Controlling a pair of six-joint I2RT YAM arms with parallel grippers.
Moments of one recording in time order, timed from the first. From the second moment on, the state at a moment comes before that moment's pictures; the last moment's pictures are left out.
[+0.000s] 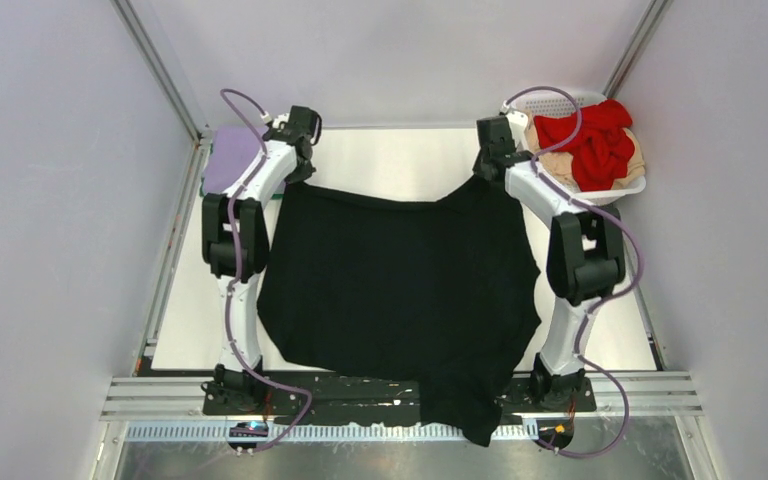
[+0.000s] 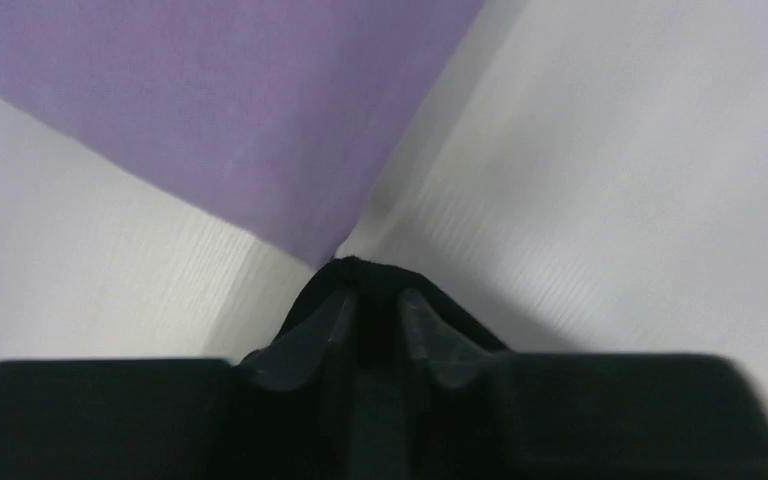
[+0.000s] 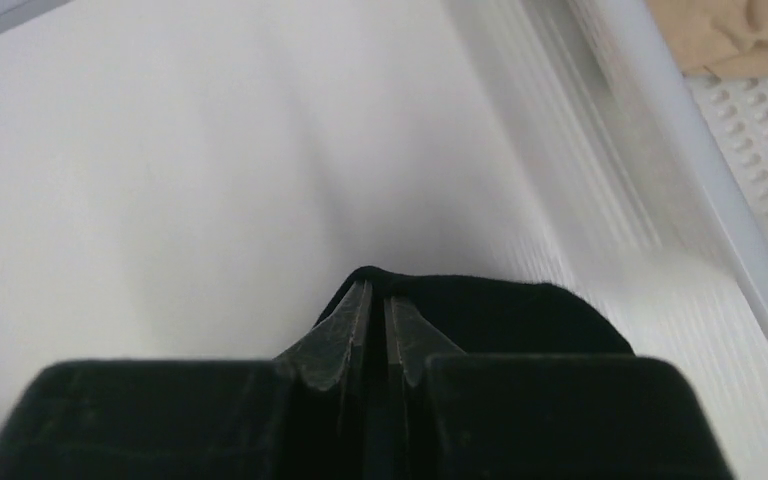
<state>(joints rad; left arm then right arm) -0.21 2.17 1.87 -0.74 -0.44 -0.54 0.24 1.86 1.43 -0.26 0.40 0.46</state>
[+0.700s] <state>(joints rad) -0.23 1.87 1.54 -0.66 -0.17 -0.68 0.24 1.82 1.33 -0.31 0.10 0.53</state>
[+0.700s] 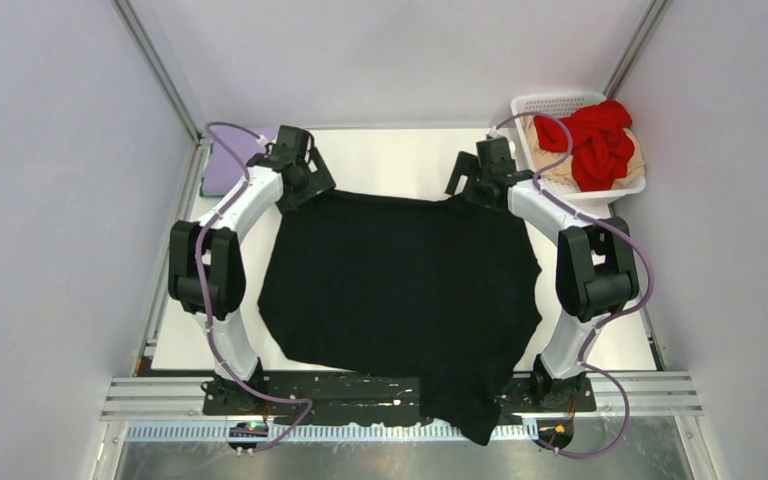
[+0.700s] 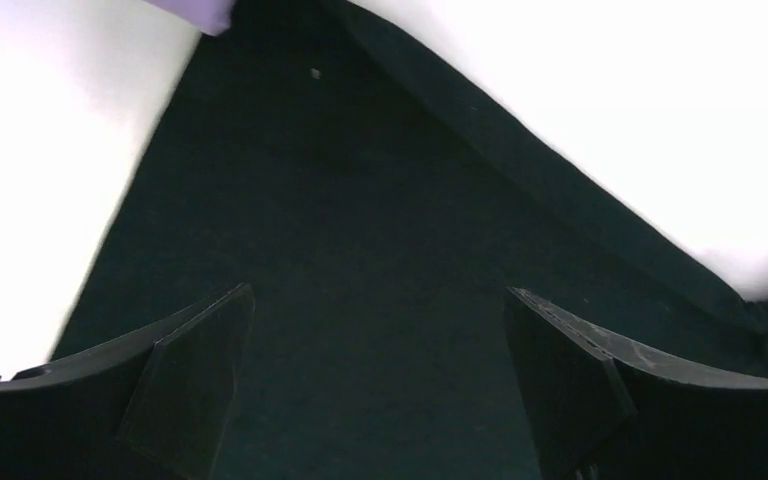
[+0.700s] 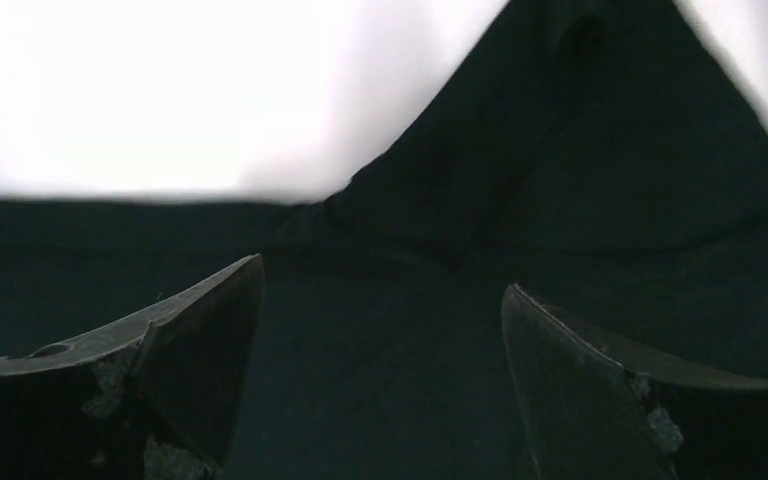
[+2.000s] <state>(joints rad) -0.20 2.11 1.60 -0.38 0.07 -0.88 0.26 2.31 1.76 0.07 0.00 0.75</state>
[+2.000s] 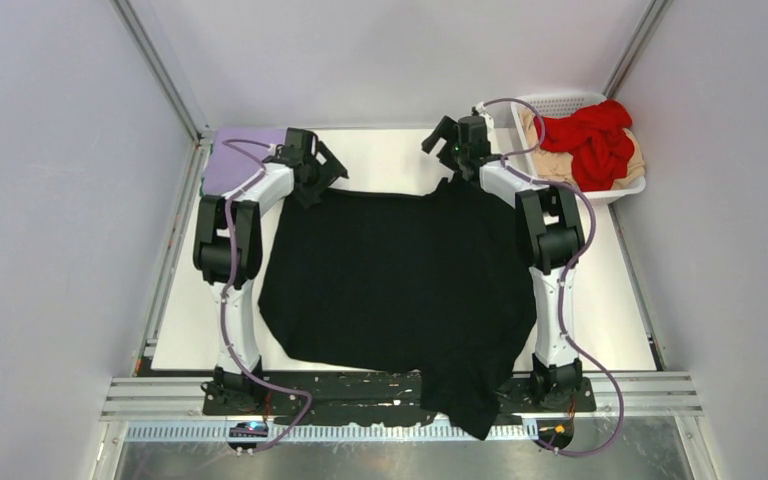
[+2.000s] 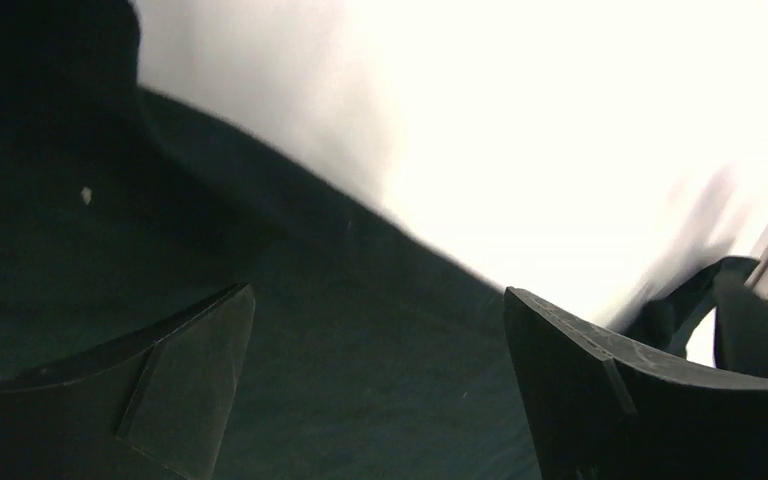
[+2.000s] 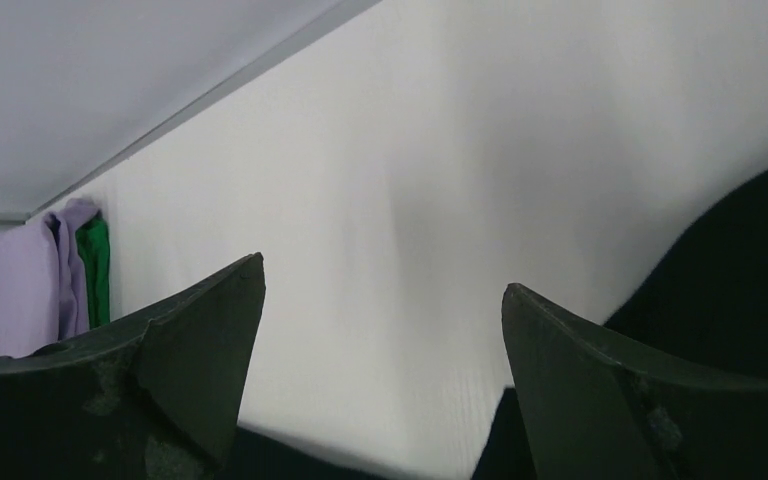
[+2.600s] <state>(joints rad) -0.18 2.40 2.14 -0.51 0.00 -1.01 0.20 1.64 1.14 0.03 0.00 0.52</state>
